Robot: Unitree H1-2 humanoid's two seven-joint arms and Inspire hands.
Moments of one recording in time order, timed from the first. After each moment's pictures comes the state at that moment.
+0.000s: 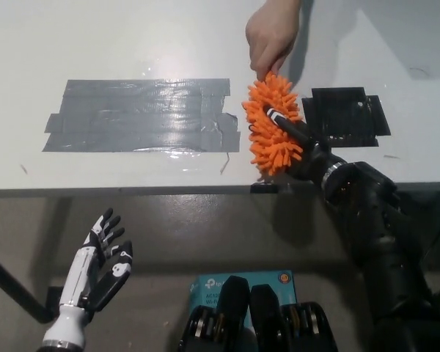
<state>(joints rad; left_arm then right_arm) -0.07 0.15 0.01 0.13 0.07 -0.19 -0.04 -0.87 0.04 -0.35 0.83 0.51 0.46 0.30</state>
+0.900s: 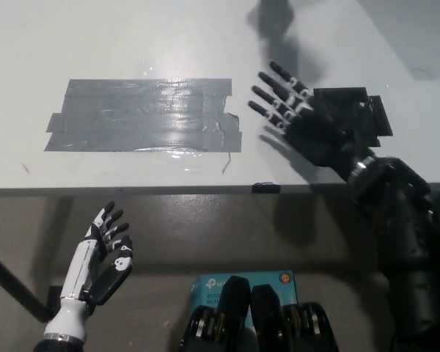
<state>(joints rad) -0.09 0.15 0.00 0.13 0.07 -0.19 -0.04 -0.77 -0.01 -0.26 0.54 0.61 0.46 0.49</state>
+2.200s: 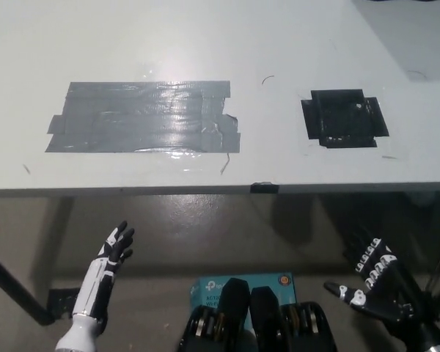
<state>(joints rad) -0.05 0.13 -0.02 0.16 0.07 -0.19 -0.06 -0.02 -0.06 -0.10 0.00 0.23 0.10 0.34</state>
